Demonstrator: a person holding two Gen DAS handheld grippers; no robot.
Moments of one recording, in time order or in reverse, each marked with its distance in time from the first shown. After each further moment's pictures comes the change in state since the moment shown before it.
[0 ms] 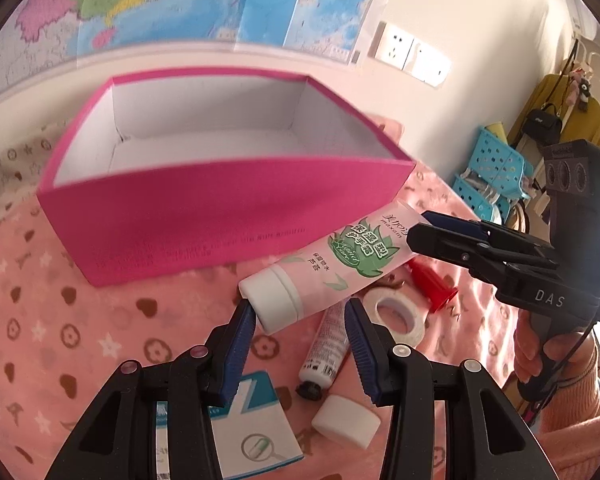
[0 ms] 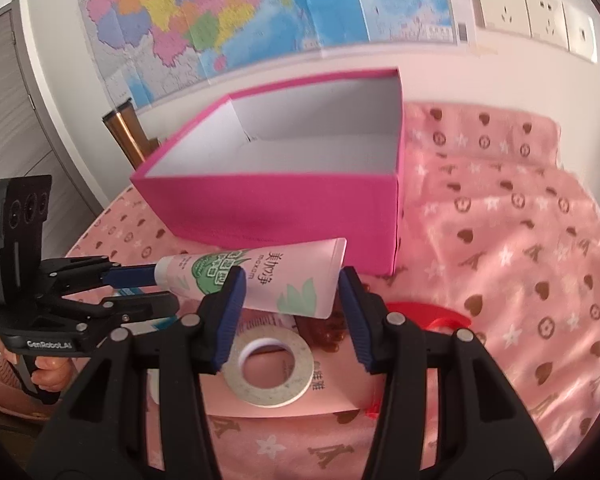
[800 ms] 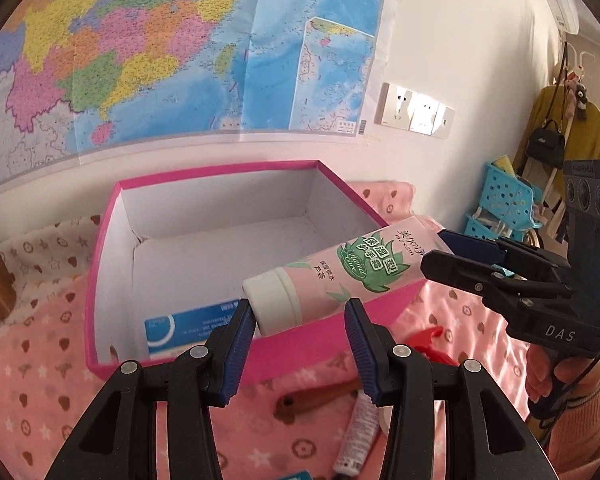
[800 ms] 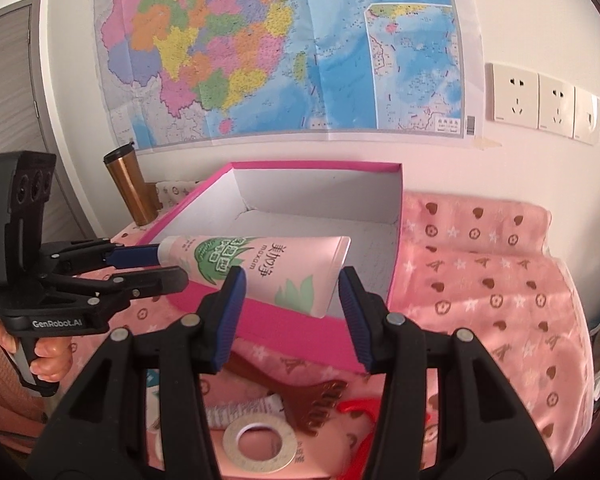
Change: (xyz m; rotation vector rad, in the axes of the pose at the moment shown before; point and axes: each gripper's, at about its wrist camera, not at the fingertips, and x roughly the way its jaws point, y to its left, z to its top) left arm -0.012 0.003 0.078 0.079 -0.152 0.079; right arm -0.006 0.005 0.066 -0.086 -0.131 -0.049
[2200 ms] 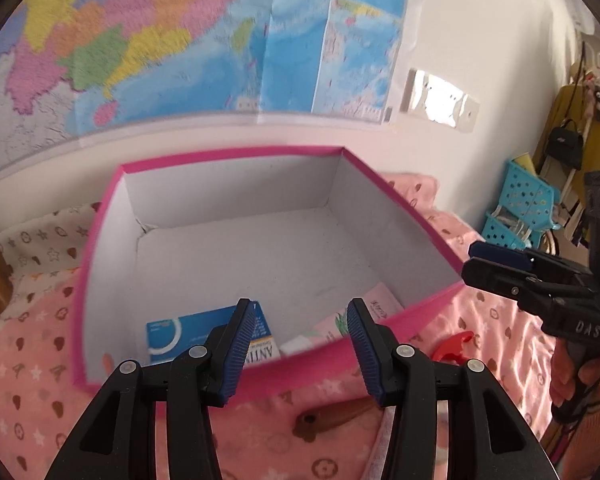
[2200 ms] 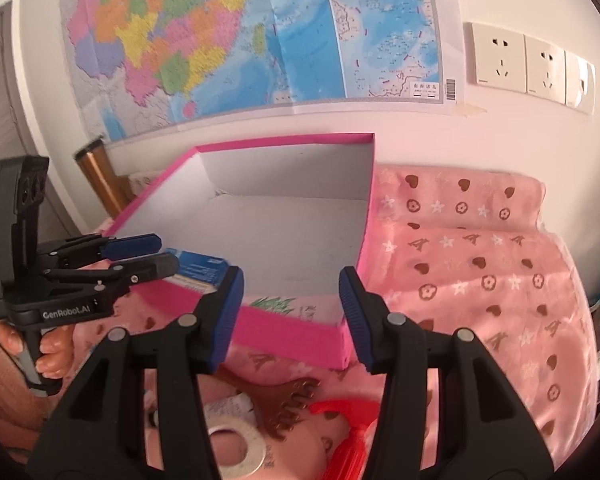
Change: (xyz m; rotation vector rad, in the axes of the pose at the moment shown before) left arm 0.021 0.016 -0.007 -0.020 0.012 0.025; right arm 0.009 -0.034 -0.010 0.091 0.060 0.006
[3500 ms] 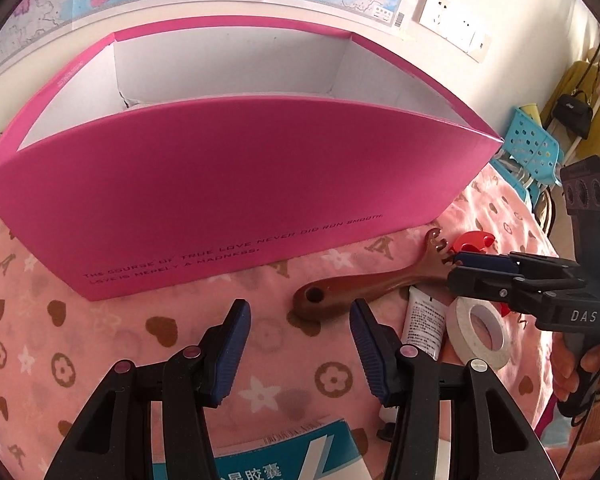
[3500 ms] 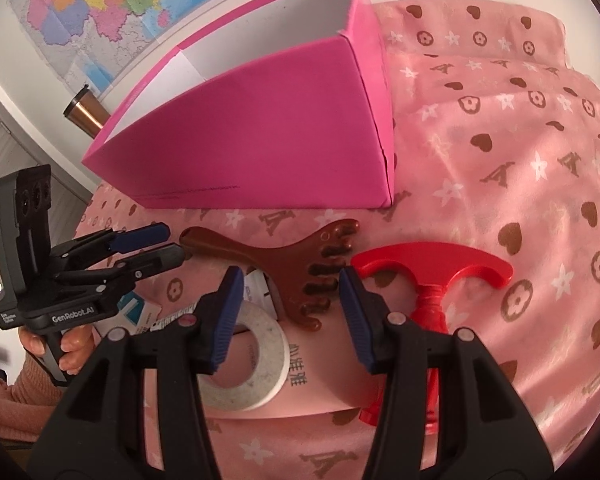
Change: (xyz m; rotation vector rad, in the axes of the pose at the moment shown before) left arm 0.047 0.009 -0.074 -0.050 0.258 -0.050; right arm 0.055 -0.005 -0.082 0.208 0.318 0.068
